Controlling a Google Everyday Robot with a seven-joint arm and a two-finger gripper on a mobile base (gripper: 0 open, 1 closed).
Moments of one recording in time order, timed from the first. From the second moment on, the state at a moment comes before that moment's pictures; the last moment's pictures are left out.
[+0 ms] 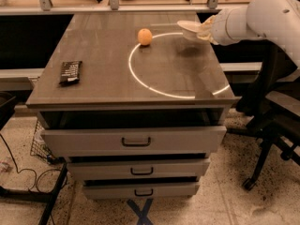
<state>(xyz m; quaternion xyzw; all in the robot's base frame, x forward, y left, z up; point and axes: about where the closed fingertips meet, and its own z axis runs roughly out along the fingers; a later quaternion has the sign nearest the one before) 0.772 -0.195 0.907 -0.60 0.63 -0.15 0.47</state>
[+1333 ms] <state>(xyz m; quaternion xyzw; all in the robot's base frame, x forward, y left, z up) 0.675 -0.099 1.027 -0.66 0.45 -0.15 0.58</state>
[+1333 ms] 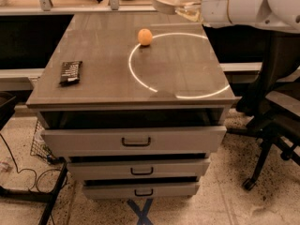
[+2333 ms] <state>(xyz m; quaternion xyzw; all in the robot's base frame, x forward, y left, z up) 0.570 0.026 0.973 -0.76 0.34 -0.11 0.54</state>
